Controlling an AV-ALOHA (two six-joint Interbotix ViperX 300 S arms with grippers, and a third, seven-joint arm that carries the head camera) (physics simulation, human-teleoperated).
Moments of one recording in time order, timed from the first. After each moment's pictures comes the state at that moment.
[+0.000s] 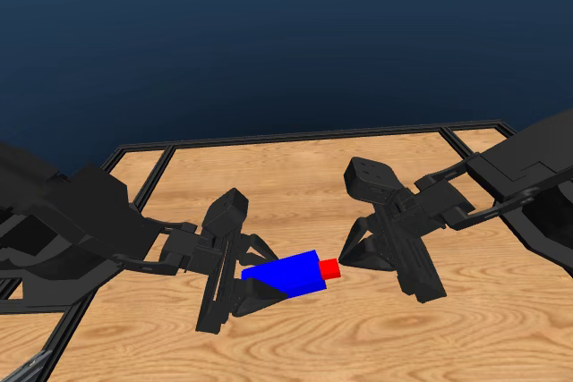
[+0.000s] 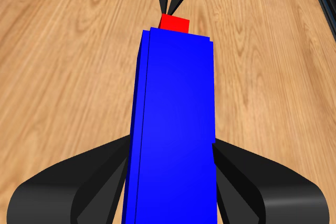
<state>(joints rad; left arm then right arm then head) -0.27 0.12 0.96 -0.25 -0.52 -0.28 0.15 0.09 0.64 -0.03 0.12 0.38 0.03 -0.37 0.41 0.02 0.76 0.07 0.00</state>
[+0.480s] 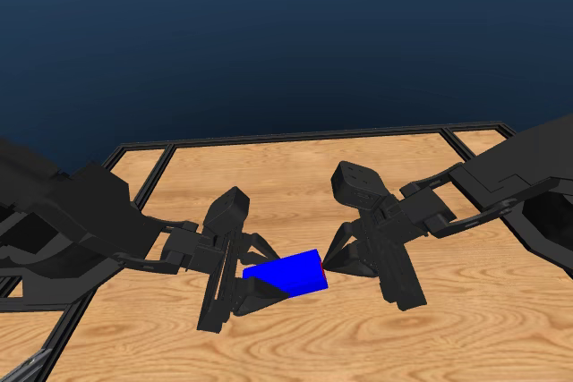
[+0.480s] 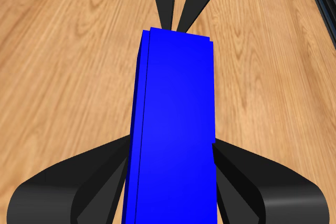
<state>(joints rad) -0.27 0.12 0.96 -0.25 -0.53 -0.28 0.16 0.15 0.59 -0.02 0.03 0.35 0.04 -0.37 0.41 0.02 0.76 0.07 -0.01</state>
